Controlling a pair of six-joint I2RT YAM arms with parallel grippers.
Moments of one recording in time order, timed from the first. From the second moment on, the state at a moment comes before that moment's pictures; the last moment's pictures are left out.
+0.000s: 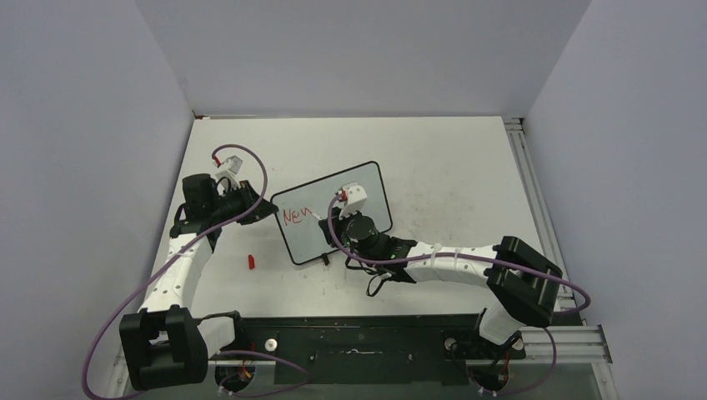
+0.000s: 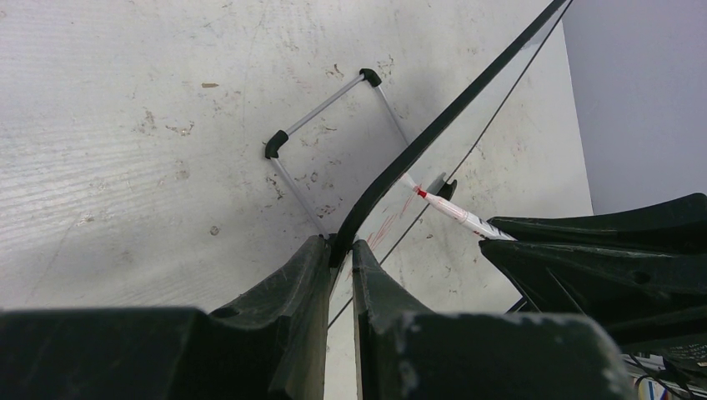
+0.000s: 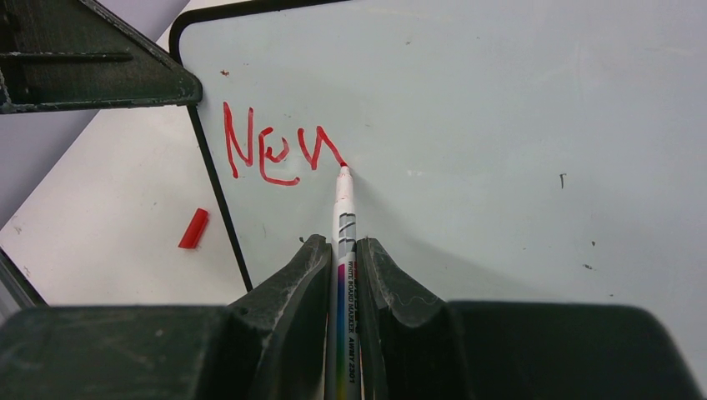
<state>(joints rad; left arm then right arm) 0.10 1.13 0.74 -0.24 0.71 -0.34 1.08 1.58 0.86 0.43 0.38 0.43</state>
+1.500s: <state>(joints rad) 0.10 1.12 0.74 -0.24 0.72 -0.34 1.07 1.45 0.90 0.39 0.44 0.35</state>
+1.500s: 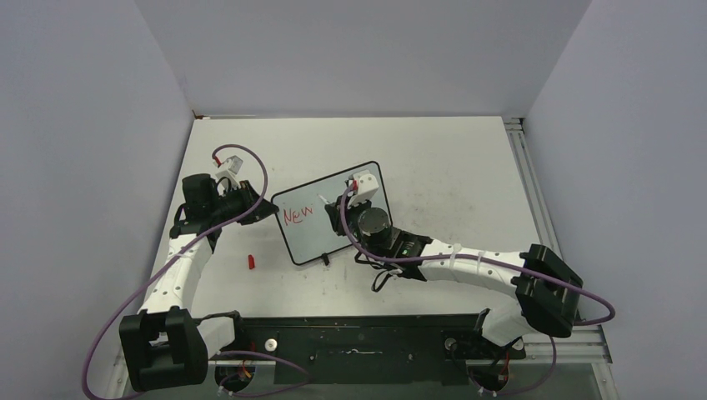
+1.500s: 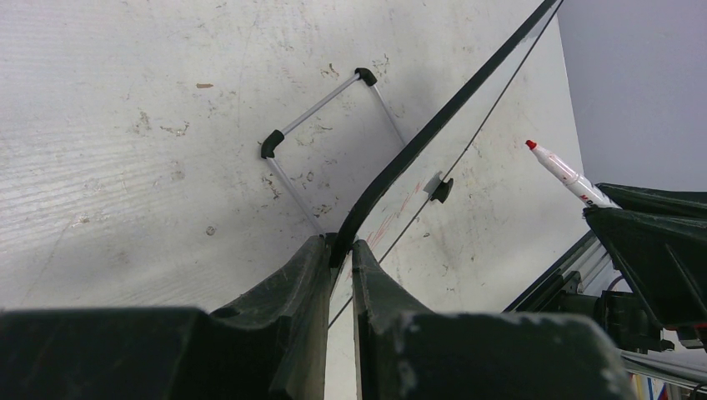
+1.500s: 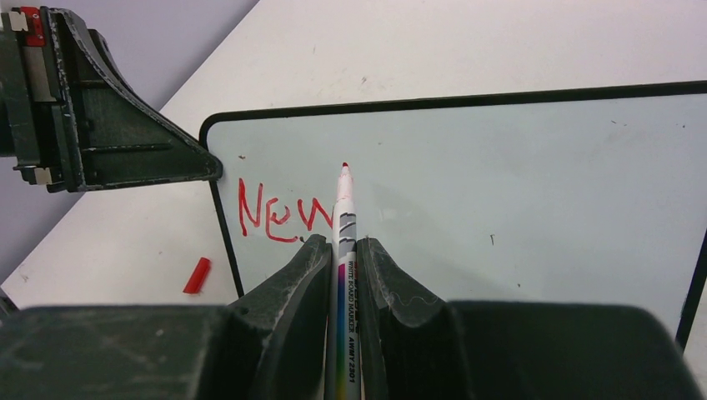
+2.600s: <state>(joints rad) 0.10 1.12 0.74 -0.25 0.72 -0.34 1.02 1.54 0.90 0.42 0.42 0.33</state>
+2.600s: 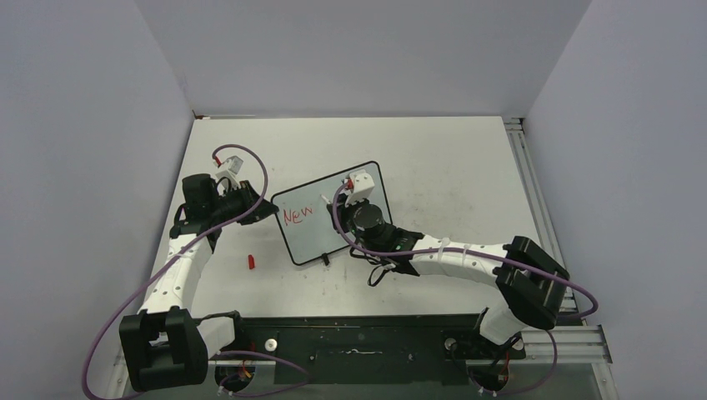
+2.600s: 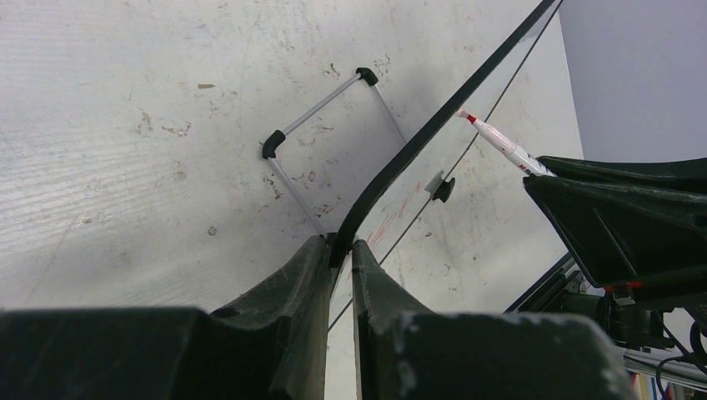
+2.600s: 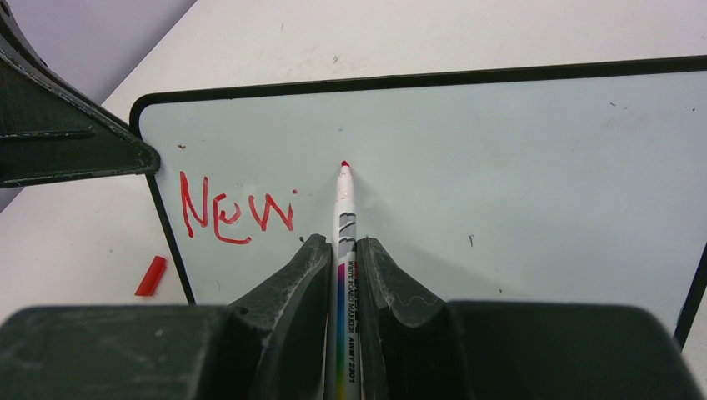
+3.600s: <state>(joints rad) 0.10 1.12 0.74 -0.25 0.71 -0.34 1.06 1.47 0.78 0.39 0.43 0.42</state>
